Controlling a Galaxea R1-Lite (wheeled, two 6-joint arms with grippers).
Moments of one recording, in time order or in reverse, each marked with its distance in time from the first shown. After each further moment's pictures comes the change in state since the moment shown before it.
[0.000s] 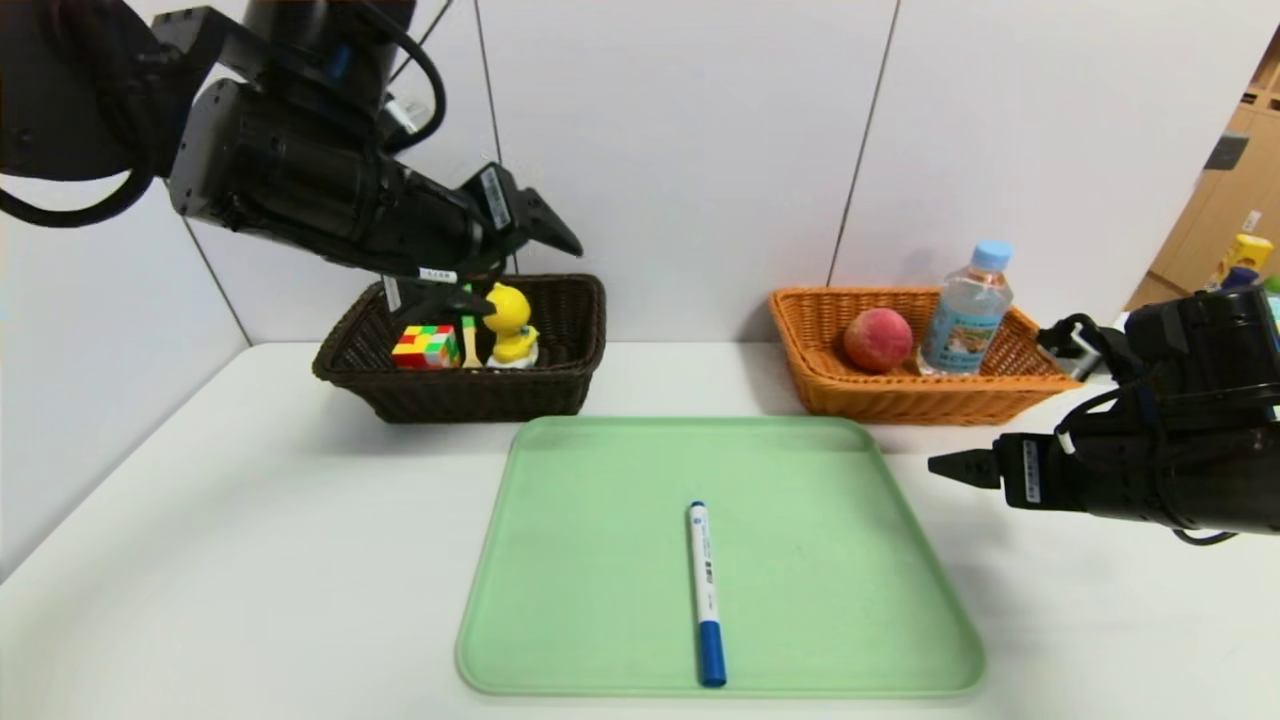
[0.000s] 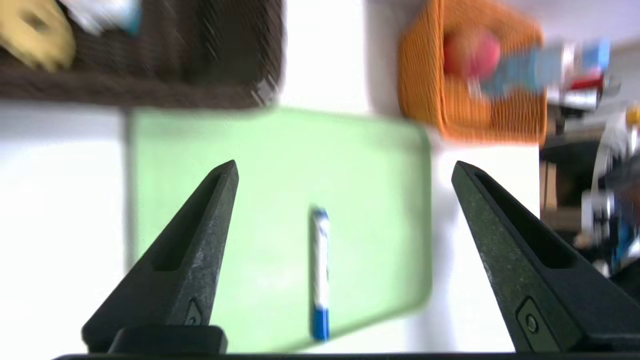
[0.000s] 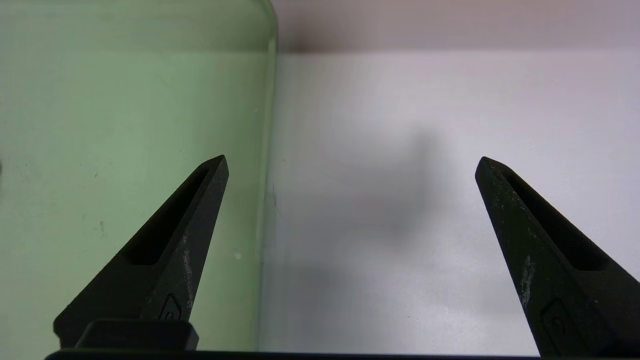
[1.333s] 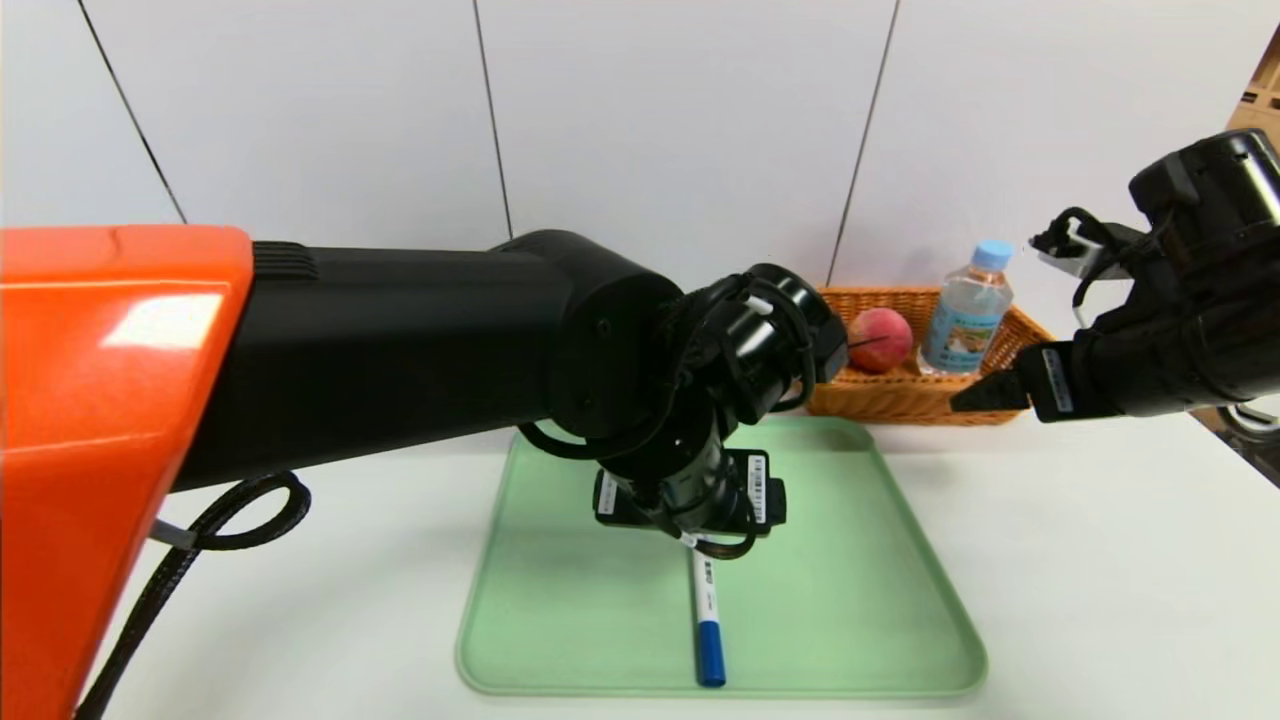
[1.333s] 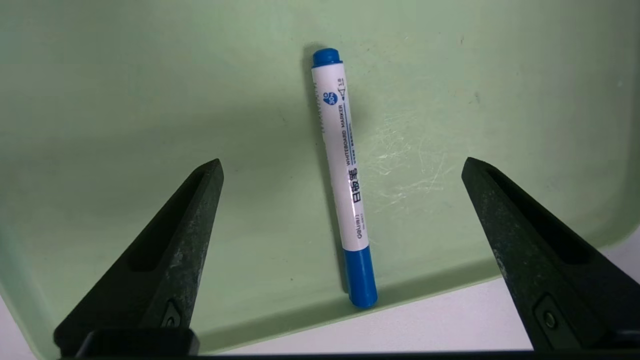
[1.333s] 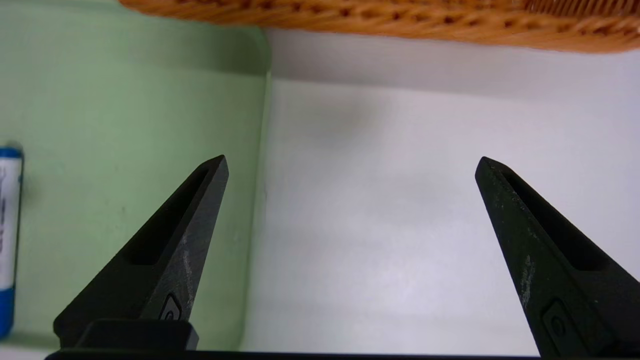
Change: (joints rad) left arm -0.396 0.344 -0.089 0.206 0.307 0.024; right arm 0.006 0.055 -0.559 0.657 -0.054 -0.106
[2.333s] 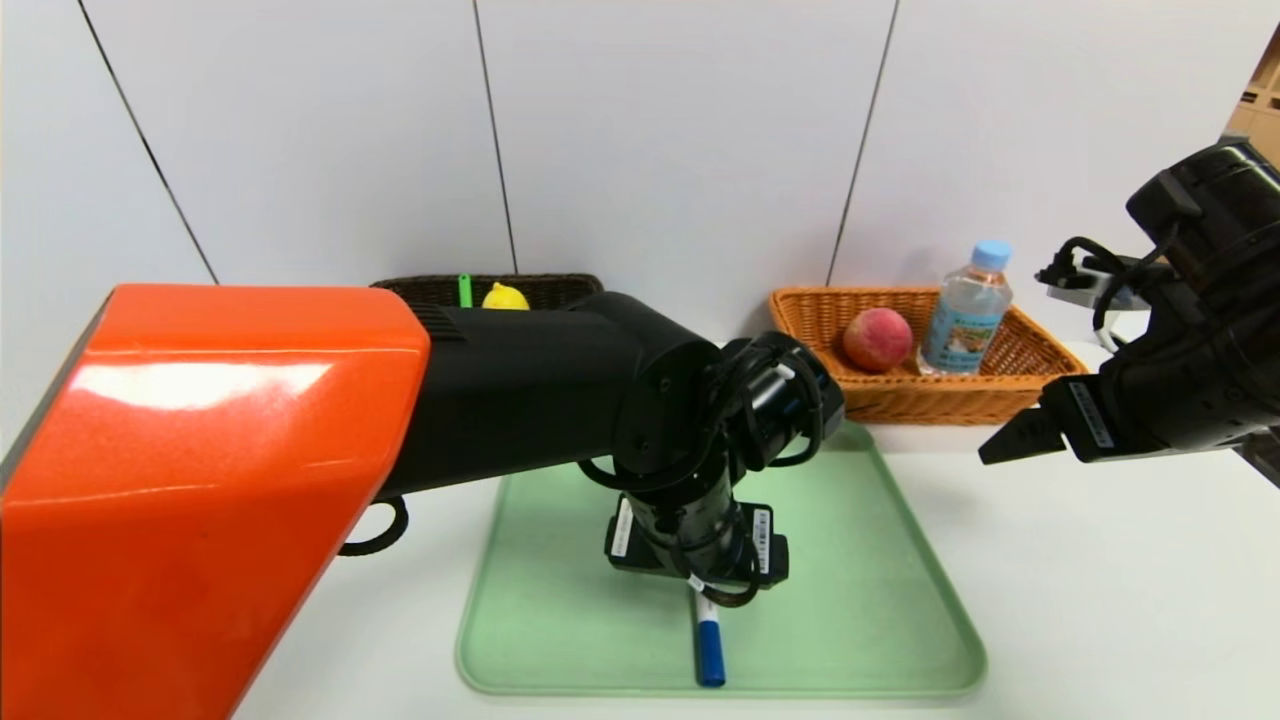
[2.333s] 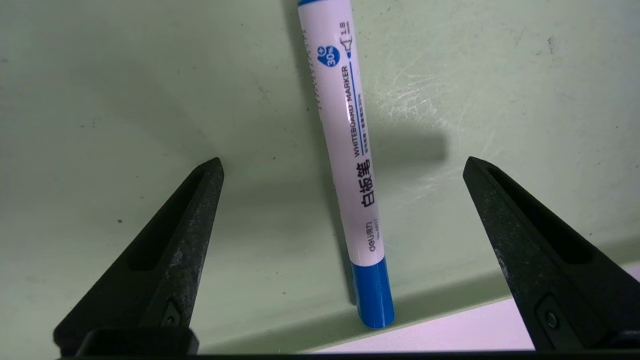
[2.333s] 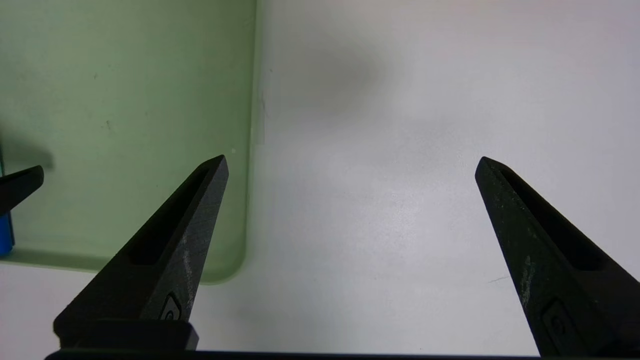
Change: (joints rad) left arm 0.015 0.096 -0.006 0.036 -0.104 0.012; right arm 0.007 0.001 -0.023 0.171 0.006 0.016
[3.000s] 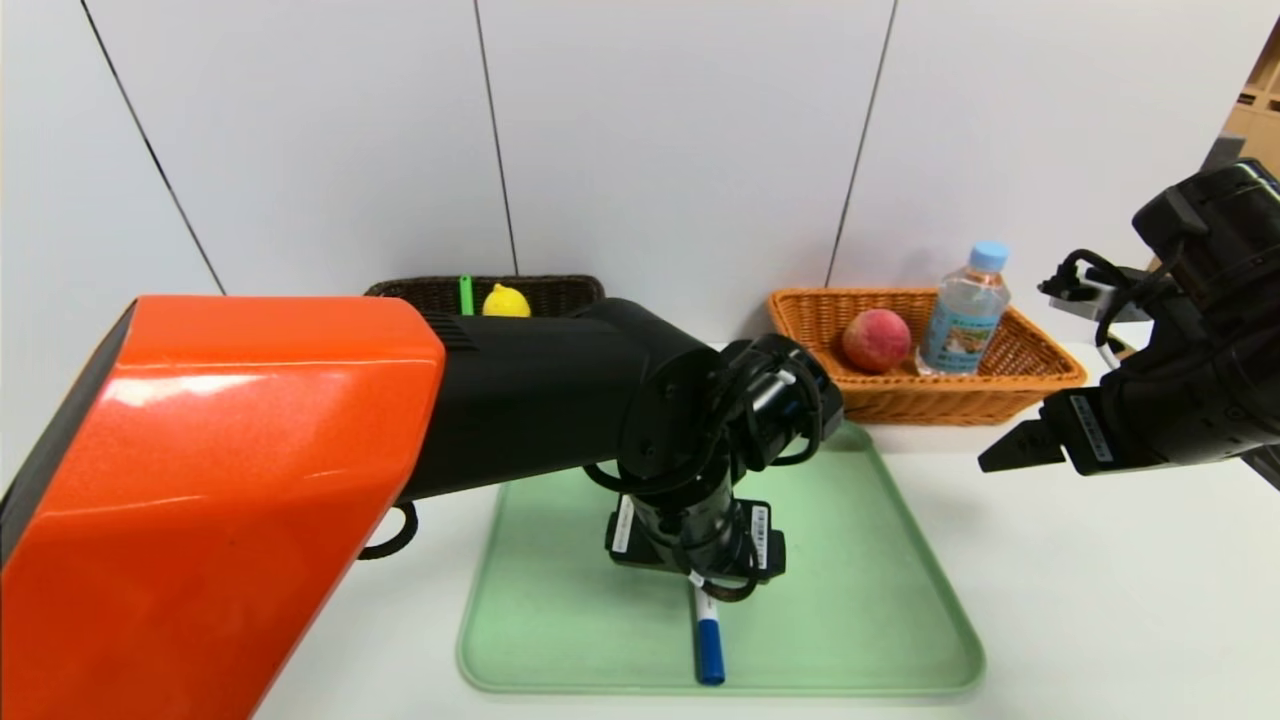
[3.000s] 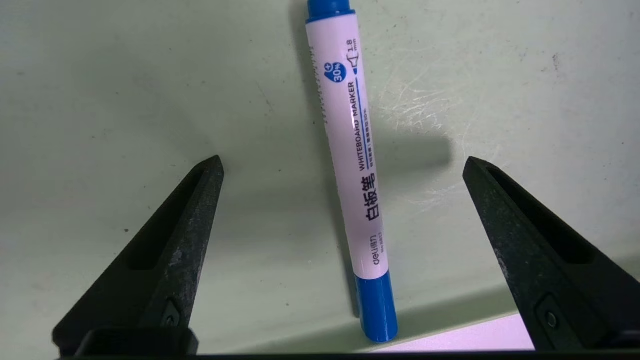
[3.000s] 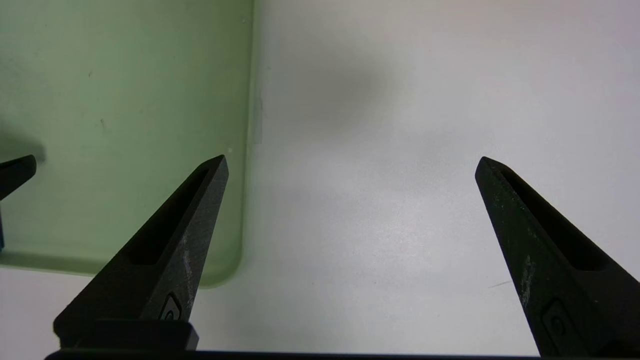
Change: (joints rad) left arm 0.007 0.039 0.001 -0.006 0.005 -0.003; right arm 0.000 -0.028 0.075 -0.071 0.000 -0.005
